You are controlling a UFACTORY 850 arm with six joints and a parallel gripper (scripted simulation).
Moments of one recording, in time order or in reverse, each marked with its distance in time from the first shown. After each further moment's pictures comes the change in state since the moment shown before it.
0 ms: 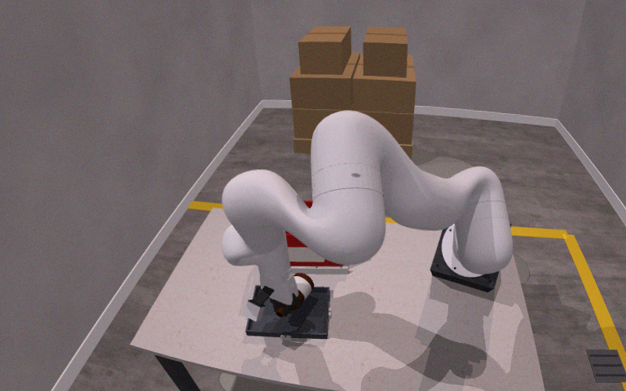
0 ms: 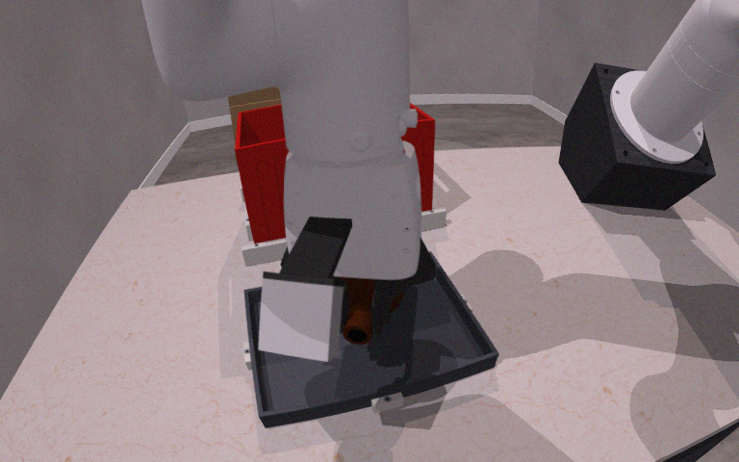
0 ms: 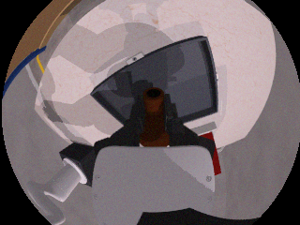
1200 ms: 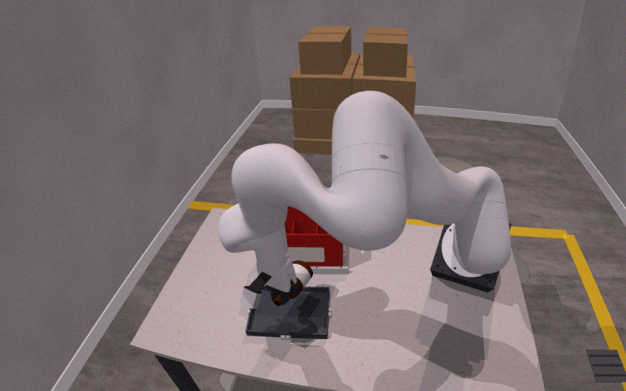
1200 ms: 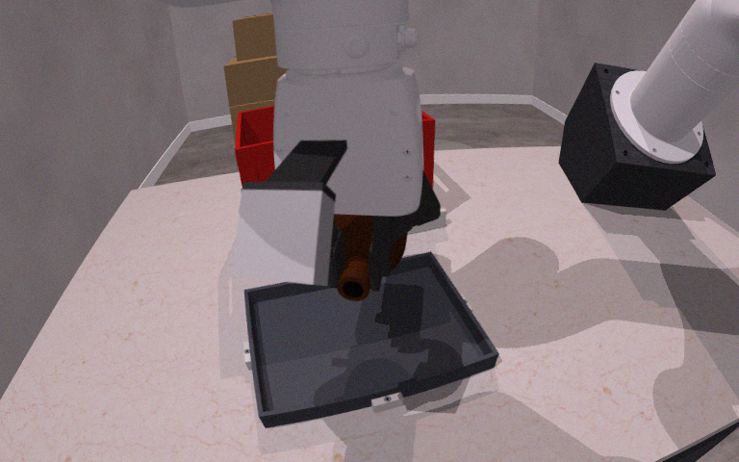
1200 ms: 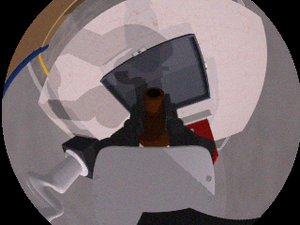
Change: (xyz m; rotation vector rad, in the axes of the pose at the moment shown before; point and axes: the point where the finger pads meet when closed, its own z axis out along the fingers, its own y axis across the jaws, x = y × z) arm 0.000 0.000 -0.057 0.000 0.000 0.000
